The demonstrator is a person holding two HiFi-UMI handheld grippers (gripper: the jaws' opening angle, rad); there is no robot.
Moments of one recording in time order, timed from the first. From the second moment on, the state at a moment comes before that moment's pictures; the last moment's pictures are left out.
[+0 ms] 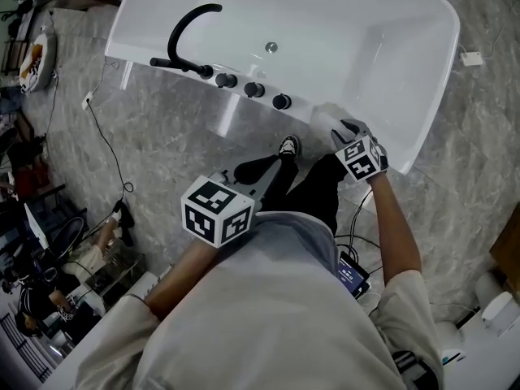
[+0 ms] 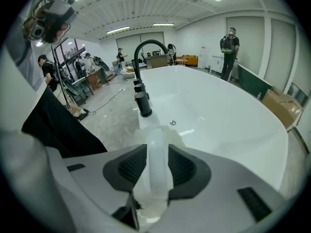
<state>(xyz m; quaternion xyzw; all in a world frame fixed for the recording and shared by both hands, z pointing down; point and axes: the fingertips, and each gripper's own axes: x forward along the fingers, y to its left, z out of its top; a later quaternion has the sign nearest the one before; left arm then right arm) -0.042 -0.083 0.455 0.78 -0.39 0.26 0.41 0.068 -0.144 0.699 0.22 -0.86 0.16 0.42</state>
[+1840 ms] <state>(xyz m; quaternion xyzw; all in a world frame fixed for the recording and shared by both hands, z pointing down) -0.042 -0.098 0.426 0.83 -0.35 0.20 0.39 0.079 -0.107 0.602 0.34 -0.85 0.25 0.33</state>
